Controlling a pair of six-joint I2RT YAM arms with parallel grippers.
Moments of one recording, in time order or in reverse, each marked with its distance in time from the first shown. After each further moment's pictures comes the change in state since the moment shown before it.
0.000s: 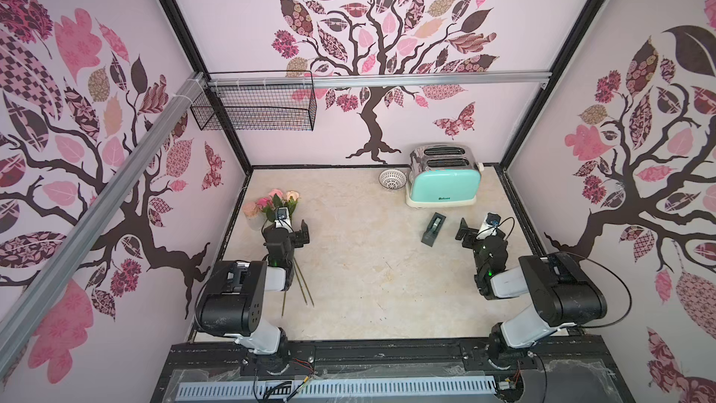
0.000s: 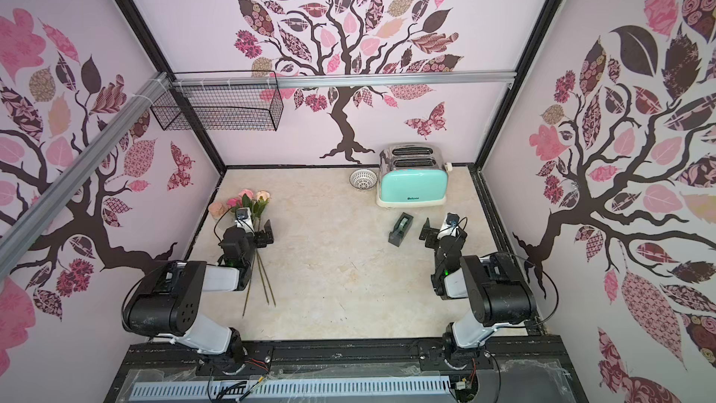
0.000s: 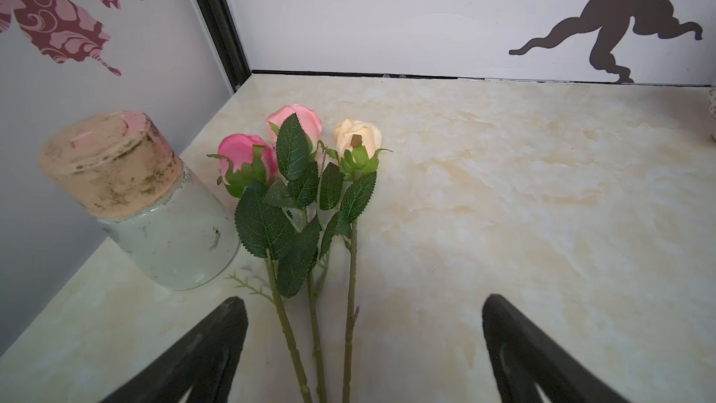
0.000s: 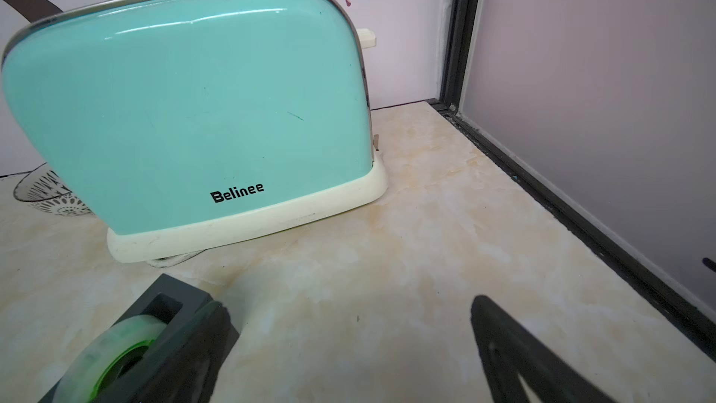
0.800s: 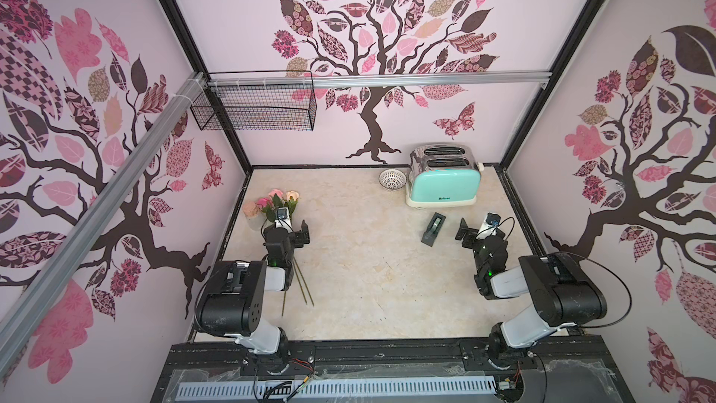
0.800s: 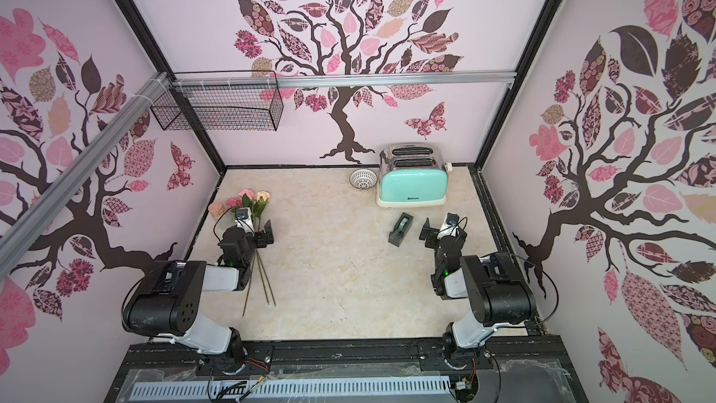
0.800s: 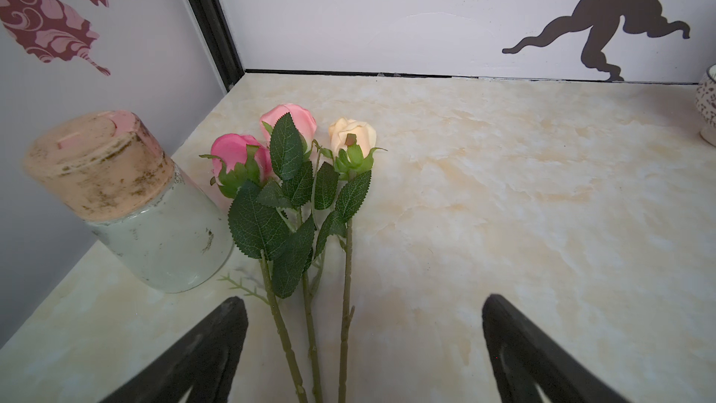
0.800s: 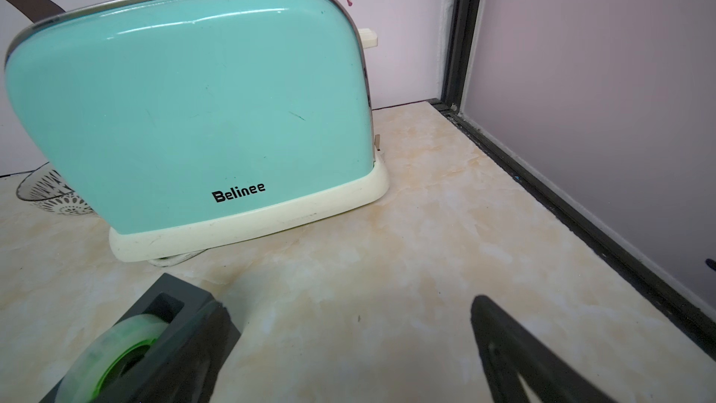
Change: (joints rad) left arm 0.014 0.000 0.000 -0.003 0.032 -0.001; right arm 0.000 0.000 0.000 0.000 -0.005 0.000
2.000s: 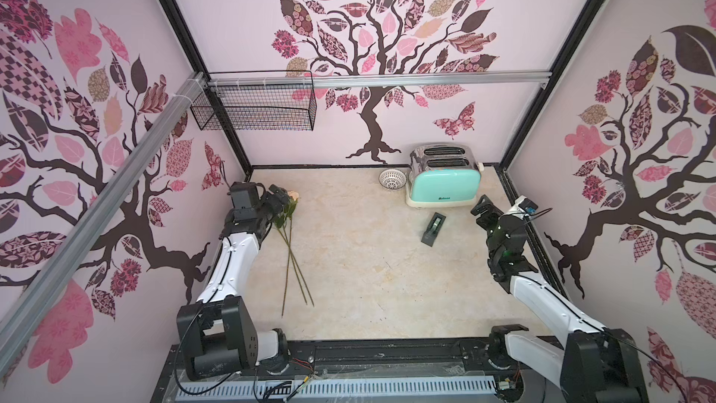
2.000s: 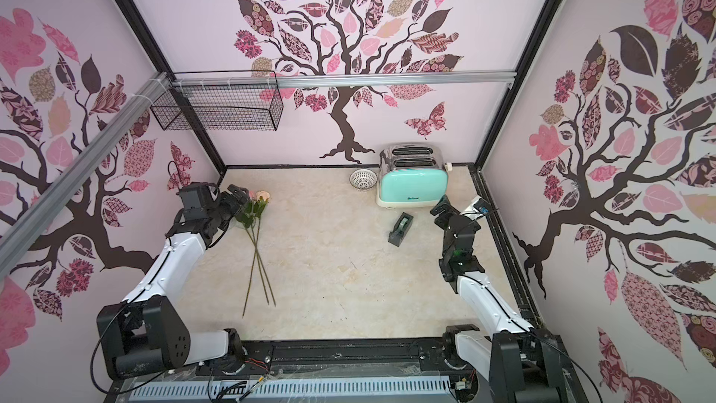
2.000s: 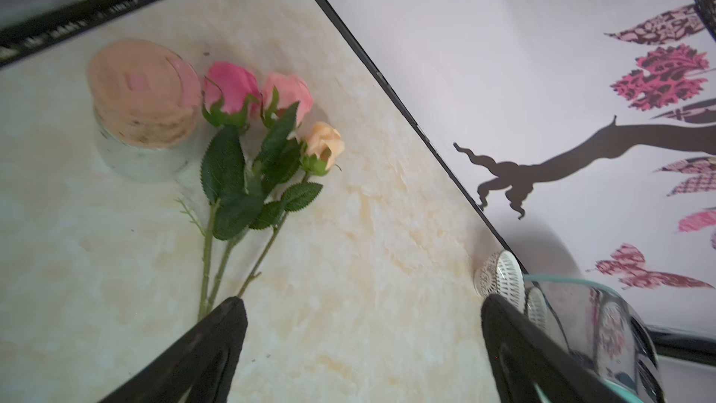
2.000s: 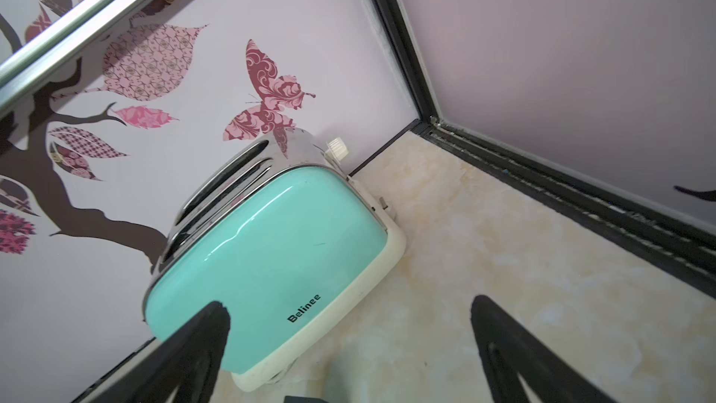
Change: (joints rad) left arm 0.174 -0.244 0.599 -1.119 0.330 -0.743; right arm 0.004 -0.512 0.250 -0.767 0.095 0.512
